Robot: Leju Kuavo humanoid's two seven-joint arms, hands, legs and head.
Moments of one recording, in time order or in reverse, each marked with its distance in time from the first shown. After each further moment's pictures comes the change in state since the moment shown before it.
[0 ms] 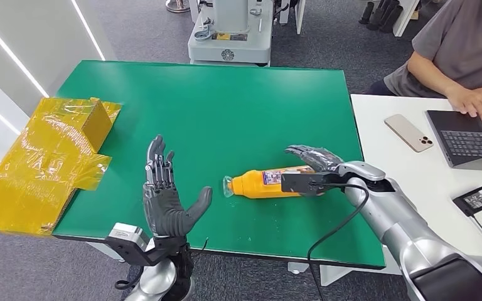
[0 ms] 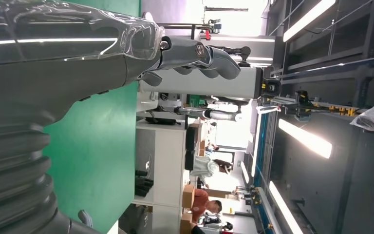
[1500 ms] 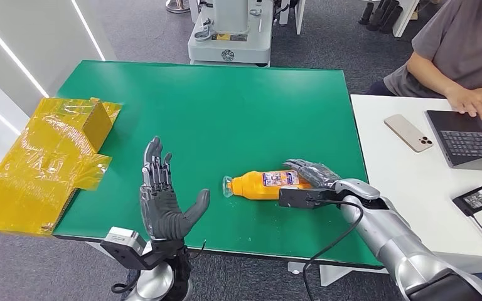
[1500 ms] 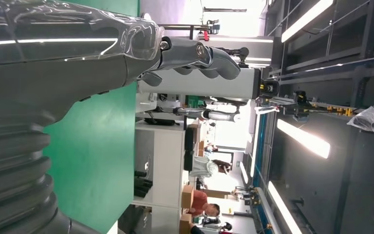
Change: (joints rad) left arm 0.022 0.008 0.001 -0.034 -0.018 -0.005 0.012; right arm 0.088 0.001 0.006 -0.001 -0.024 -0.070 0.012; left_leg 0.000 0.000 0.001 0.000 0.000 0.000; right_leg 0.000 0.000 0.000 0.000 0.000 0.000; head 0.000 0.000
